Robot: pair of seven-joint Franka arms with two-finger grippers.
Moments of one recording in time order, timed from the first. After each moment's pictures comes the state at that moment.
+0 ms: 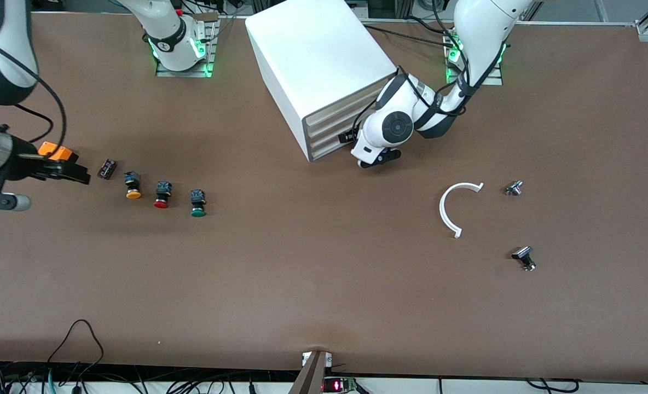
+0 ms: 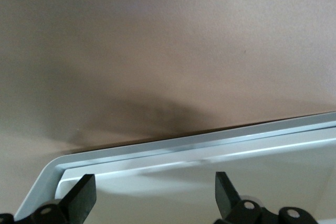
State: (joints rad) left arm -0.23 0.51 -0.51 -2.09 -0.29 2.29 -0.86; right arm 0.07 0.25 -0.10 -1.46 0.00 1.59 0.05
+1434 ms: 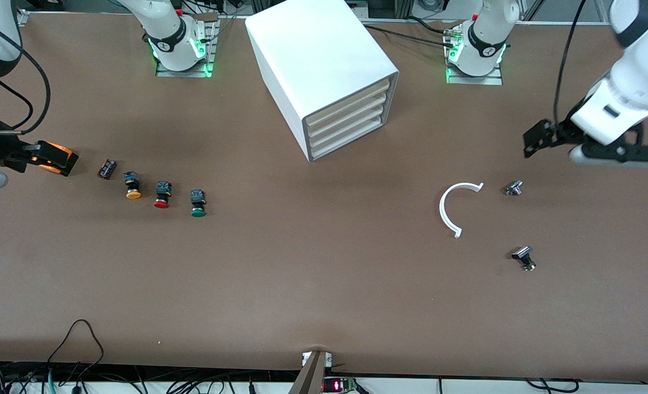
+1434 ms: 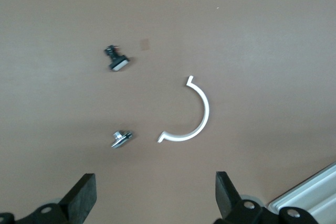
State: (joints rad) left arm 0.16 -0.04 -0.26 -1.72 0.01 1.71 -0.06; right arm 0.06 0.12 -0.14 -1.64 0.00 1.75 -0.08
